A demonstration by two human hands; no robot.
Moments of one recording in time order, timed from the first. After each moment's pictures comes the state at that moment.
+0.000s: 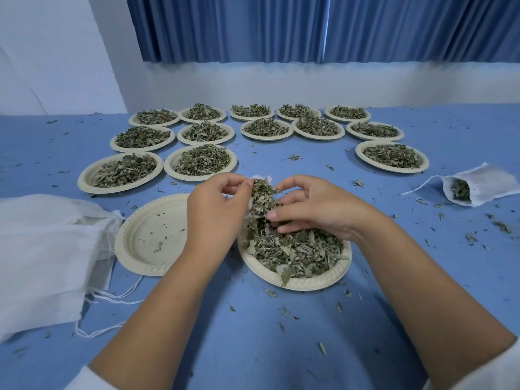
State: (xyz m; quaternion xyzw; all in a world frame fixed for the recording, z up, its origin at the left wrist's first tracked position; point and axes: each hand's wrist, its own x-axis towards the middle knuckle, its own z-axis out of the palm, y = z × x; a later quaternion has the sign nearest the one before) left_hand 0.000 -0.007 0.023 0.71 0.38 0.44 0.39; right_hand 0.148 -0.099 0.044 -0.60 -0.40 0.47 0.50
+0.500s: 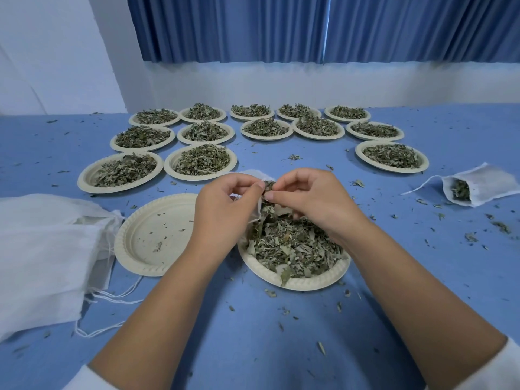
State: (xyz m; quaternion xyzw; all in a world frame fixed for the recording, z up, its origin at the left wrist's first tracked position) left_hand 0.001 -0.017 0.030 0.70 0.33 0.42 0.46; right_hand 0.138 -0.094 0.038 -0.63 -0.43 0.28 0.58
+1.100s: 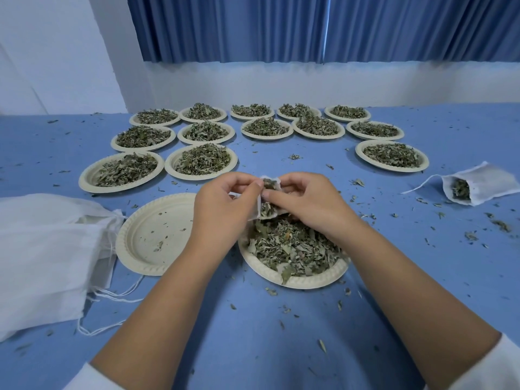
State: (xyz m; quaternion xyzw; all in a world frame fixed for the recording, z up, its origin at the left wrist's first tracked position) left_hand -0.001 -0.017 0.031 0.70 0.34 0.42 0.47; right_hand 0.136 -0.089 0.032 -0.69 -0.45 0.23 0.51
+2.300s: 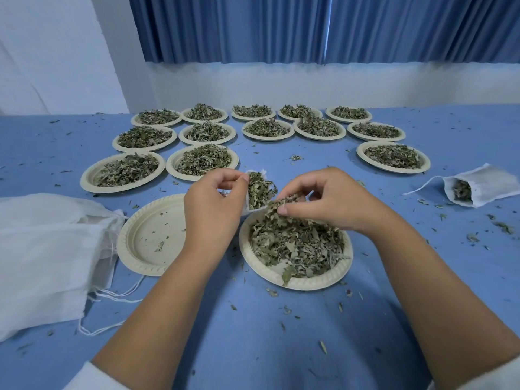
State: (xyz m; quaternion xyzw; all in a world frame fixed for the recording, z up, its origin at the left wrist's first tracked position) left_hand -0.002 -0.007 0.026 0.69 0.36 0.49 0.39; right_hand 0.155 -0.116 0.056 -0.65 -0.59 0.23 0.42
